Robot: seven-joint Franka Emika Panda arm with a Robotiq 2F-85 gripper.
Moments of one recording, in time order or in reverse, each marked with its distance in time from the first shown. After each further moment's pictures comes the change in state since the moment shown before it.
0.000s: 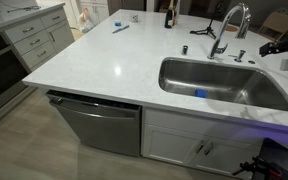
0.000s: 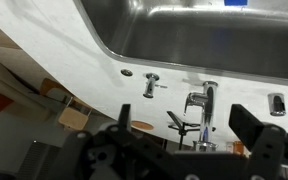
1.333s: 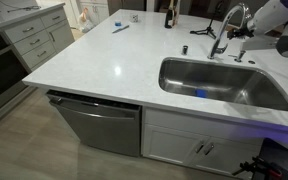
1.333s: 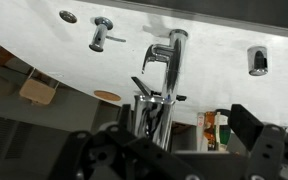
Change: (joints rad) arm 0.160 0.544 -0.247 0.493 -0.212 0.232 0.098
